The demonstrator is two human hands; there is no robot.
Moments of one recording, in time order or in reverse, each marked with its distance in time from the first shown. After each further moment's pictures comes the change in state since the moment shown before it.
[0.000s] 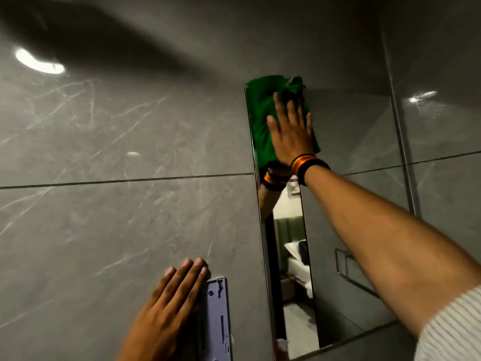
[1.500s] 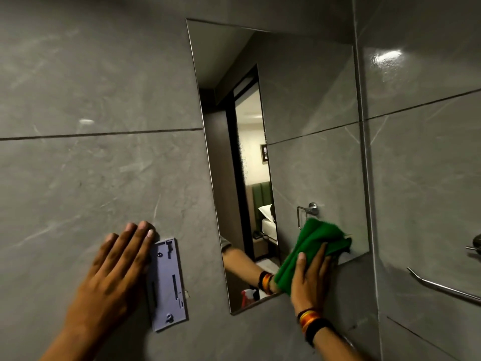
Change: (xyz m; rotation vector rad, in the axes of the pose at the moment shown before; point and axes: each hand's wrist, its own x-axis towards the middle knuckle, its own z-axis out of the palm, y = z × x) left_hand 0.001 0.011 0.017 0.009 0.134 -0.040; right_hand -0.412 0.137 0.055 0.190 -0.058 0.879
